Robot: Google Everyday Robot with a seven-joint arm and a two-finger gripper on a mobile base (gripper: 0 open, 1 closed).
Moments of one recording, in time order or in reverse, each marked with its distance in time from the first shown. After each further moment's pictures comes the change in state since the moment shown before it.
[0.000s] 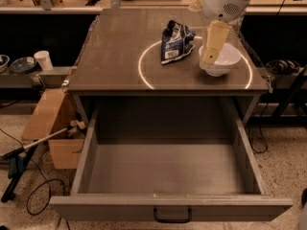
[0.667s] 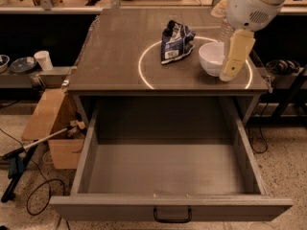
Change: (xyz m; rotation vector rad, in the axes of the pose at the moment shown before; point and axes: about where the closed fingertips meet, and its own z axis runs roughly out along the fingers) arm 0.034 0.046 -0.033 0.033 0.070 0.083
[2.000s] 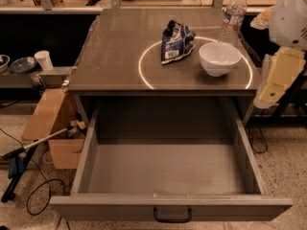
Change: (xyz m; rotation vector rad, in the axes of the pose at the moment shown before) arm 0.040 0.082 -0.057 0.026 0.097 0.151
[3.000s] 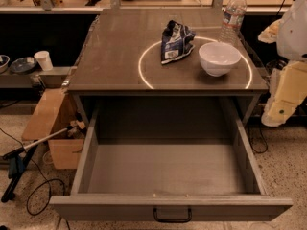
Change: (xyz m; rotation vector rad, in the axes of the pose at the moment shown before) arm 0.009 0.036 -0.007 -0.046 0.041 0.050
